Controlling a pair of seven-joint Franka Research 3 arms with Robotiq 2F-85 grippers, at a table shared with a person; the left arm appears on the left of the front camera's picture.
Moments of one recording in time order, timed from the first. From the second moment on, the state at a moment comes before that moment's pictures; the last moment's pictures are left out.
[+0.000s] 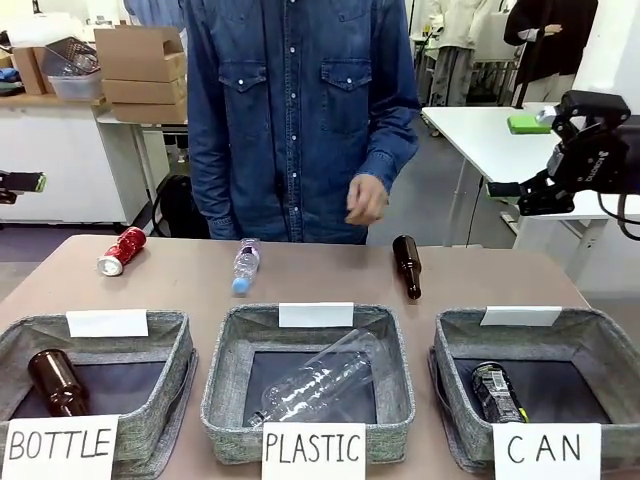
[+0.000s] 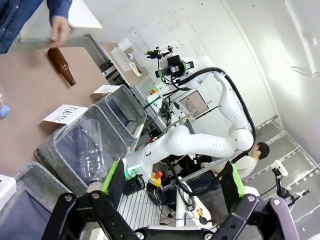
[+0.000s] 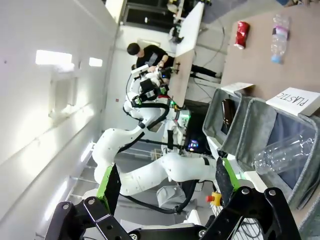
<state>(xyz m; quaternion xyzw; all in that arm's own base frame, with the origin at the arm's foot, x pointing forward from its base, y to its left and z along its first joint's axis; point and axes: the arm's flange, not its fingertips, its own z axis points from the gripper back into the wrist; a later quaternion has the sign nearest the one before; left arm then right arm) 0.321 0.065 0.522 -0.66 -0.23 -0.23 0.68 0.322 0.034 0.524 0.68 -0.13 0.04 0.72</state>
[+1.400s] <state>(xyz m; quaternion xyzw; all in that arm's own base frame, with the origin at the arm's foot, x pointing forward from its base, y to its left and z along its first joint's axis) 0.414 0.031 0.519 -0.25 -0.24 -0.14 0.93 0.322 0.034 0.525 0.67 -0.13 0.05 0.73</state>
